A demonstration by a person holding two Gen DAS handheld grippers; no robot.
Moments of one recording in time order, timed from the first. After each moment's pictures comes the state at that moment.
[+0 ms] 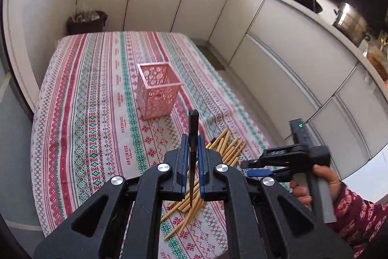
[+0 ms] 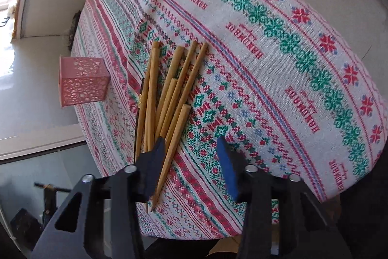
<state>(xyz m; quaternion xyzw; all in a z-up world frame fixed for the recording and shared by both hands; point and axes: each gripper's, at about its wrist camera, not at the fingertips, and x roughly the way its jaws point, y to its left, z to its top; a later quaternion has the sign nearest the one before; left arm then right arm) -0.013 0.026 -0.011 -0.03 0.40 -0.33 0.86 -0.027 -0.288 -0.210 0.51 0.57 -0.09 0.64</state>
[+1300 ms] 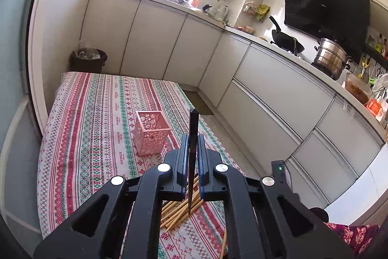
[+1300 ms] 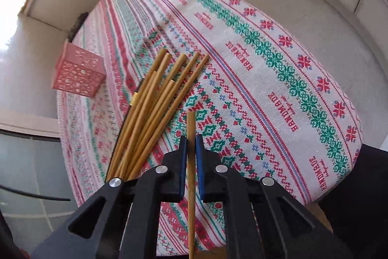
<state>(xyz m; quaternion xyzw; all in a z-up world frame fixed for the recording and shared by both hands) -0.054 0.063 0.037 -0.10 0.28 -0.33 0.89 -0.096 -0.285 -0.160 0.40 0.49 -0.11 0.76</state>
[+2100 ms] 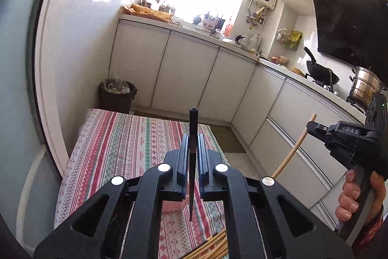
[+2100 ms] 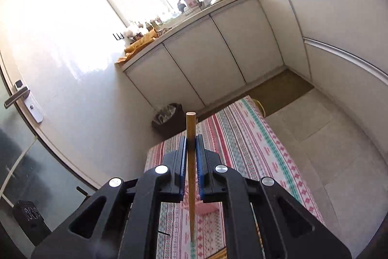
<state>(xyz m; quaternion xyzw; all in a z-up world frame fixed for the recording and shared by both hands) 0.029 0.026 0.107 -0.10 0.22 -0.22 0.95 0.031 -0.287 0.129 0.31 0.21 -0.03 0.93</state>
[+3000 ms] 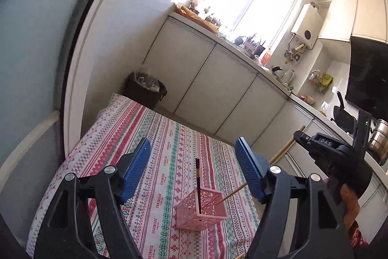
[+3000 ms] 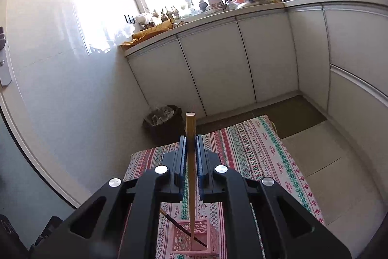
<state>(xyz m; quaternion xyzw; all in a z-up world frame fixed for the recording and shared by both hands) 0.061 0.112 0.036 -0.24 0.21 -0.14 0.94 0.153 -0.213 0.067 0.19 0.21 -0.02 0.96</state>
